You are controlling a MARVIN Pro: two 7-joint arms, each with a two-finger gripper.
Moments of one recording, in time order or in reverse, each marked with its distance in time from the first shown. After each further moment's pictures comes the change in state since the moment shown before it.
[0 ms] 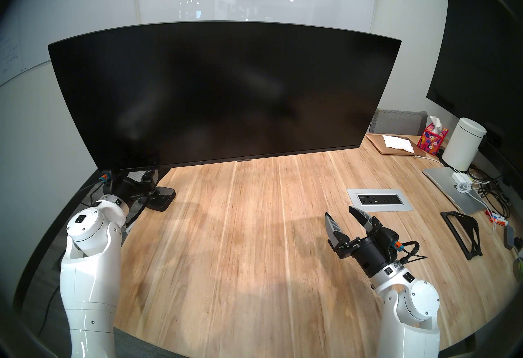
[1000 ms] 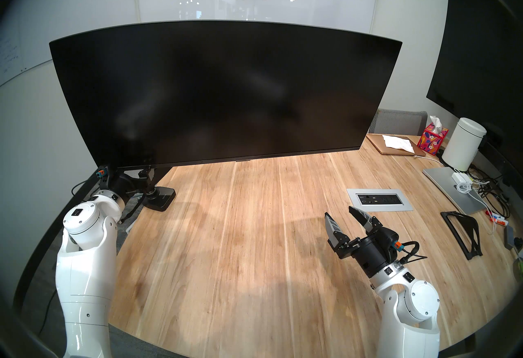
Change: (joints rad) left arm -0.031 0.043 -0.007 0.026 0.000 0.028 0.014; right arm 0.000 0.000 0.000 0.000 0.000 0.000 0.000
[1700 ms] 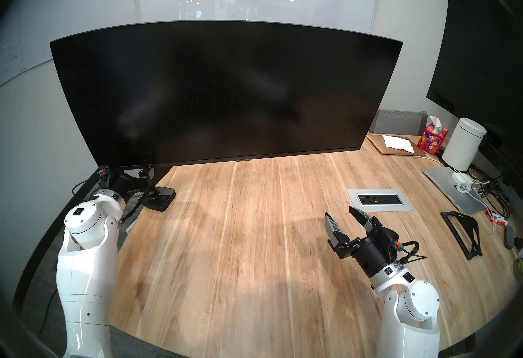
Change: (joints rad) left arm -0.006 0.003 0.007 0.003 -0.002 0.000 0.021; right arm 0.000 0.000 0.000 0.000 0.000 0.000 0.000
